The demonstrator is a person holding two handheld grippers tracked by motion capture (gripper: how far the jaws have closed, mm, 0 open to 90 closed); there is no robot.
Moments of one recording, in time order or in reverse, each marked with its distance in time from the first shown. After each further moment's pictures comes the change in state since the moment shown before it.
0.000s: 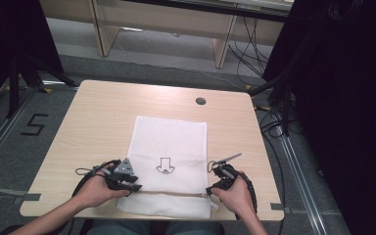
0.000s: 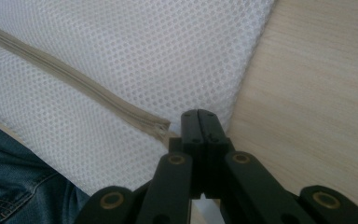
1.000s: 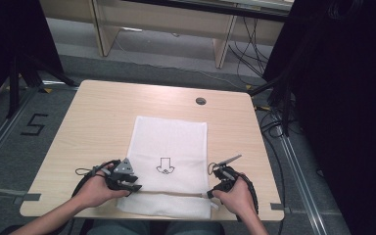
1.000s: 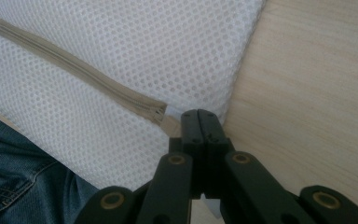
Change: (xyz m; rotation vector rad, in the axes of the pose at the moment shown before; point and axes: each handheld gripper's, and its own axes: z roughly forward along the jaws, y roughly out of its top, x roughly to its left) left arm -0.001 -0.001 0.000 -0.001 -0.007 -0.020; right arm 0.002 -0.004 -0.002 0.073 0.002 0.056
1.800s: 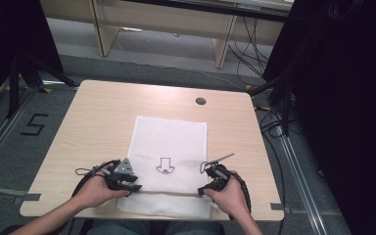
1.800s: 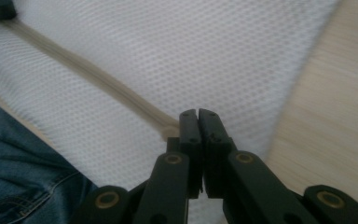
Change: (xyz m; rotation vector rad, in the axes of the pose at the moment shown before) left arm 0.000 0.000 0.000 -0.004 0.006 0.000; right arm 0.017 0.009 0.003 -0.080 0.035 -0.074
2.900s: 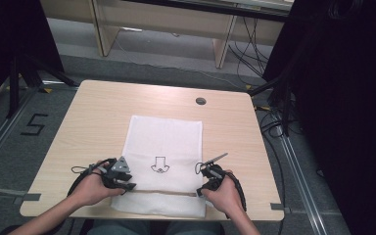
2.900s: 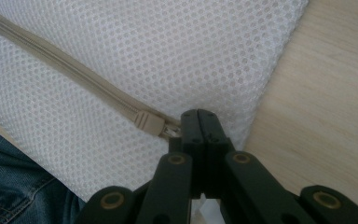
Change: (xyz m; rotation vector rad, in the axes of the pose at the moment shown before) left arm 0.010 -0.004 -0.010 0.060 0.048 -0.012; right arm 0.007 0.007 0.018 0.100 -0.040 0.008
